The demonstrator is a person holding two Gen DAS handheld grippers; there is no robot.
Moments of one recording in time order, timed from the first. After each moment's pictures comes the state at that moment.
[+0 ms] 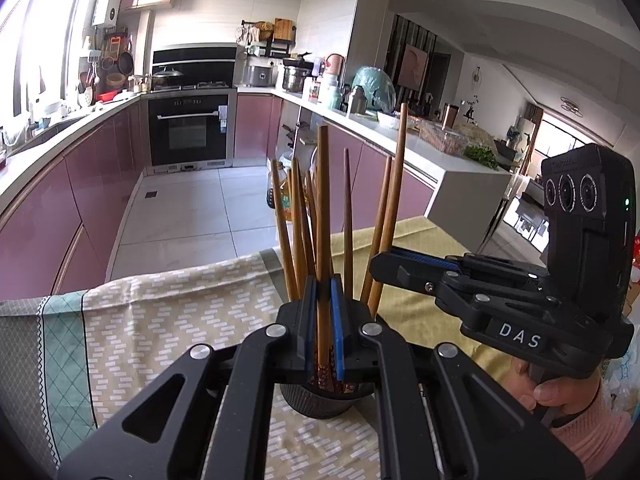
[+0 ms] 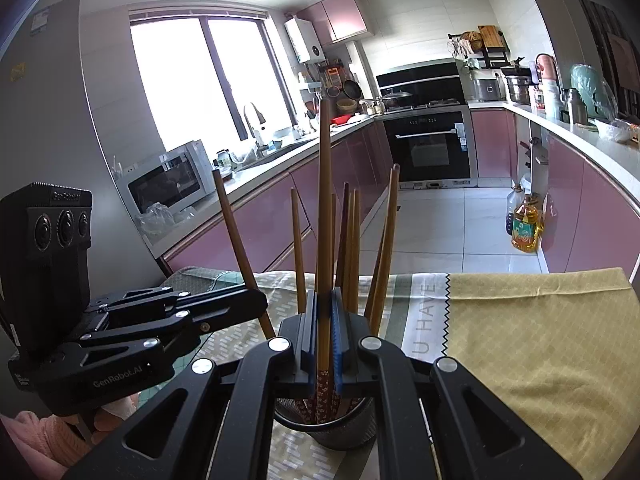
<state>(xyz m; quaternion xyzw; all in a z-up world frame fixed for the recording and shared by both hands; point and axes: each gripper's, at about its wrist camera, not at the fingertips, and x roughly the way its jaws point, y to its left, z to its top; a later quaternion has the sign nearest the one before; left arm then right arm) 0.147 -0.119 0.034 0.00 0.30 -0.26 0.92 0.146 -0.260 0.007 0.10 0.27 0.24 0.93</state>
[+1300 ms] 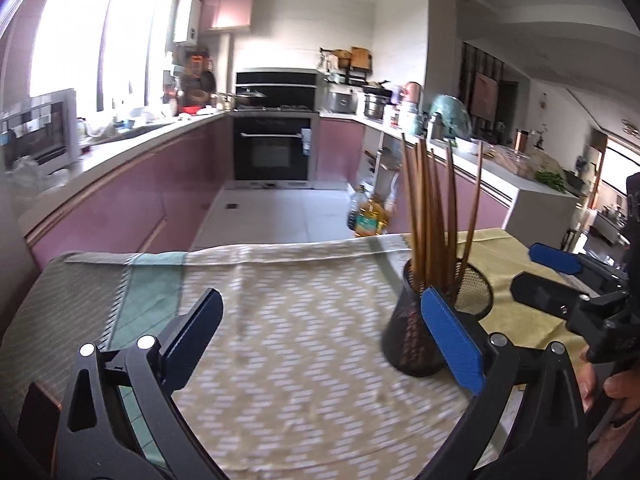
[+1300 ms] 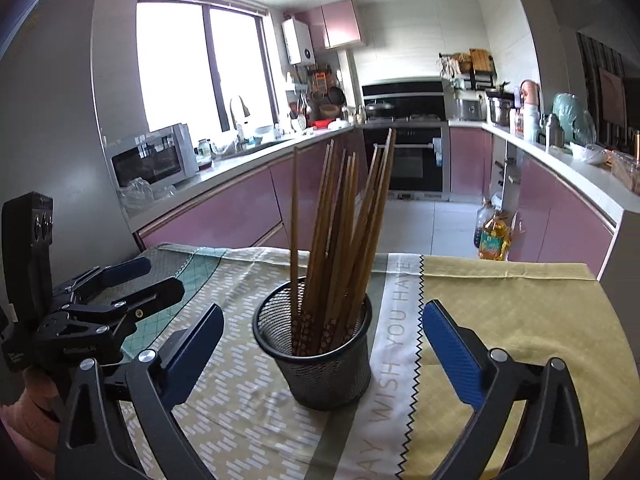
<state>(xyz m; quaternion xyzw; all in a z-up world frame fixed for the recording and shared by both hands) 0.098 -0.042 -0.007 -0.01 0.24 -0.11 0.96 0.088 -0.240 -0.013 0.03 0.23 0.18 0.96</state>
